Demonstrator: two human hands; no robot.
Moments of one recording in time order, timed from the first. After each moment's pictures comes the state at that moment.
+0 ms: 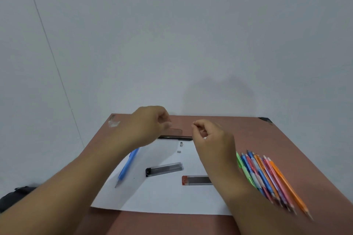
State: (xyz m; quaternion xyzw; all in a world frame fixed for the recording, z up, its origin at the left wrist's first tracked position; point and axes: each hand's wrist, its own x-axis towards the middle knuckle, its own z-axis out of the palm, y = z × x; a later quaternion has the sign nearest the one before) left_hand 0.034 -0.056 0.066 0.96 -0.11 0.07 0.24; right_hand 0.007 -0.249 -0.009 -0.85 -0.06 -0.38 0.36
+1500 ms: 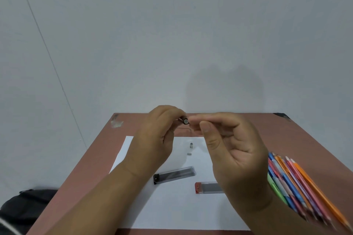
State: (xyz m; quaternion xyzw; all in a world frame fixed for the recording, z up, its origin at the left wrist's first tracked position) left_hand 0.031 -0.061 0.016 0.78 -0.33 0.42 0.31; right_hand -0.041 -0.227 0.025 -0.66 -0.28 -0.41 0.56
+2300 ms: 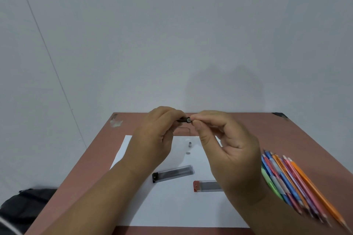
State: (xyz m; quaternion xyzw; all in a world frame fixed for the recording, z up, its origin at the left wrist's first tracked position) left_hand 0.035 -0.058 0.011 0.78 -0.36 0.40 0.31; right_hand -0.026 -0.231 0.017 -0.70 -0.27 -0.46 0.48
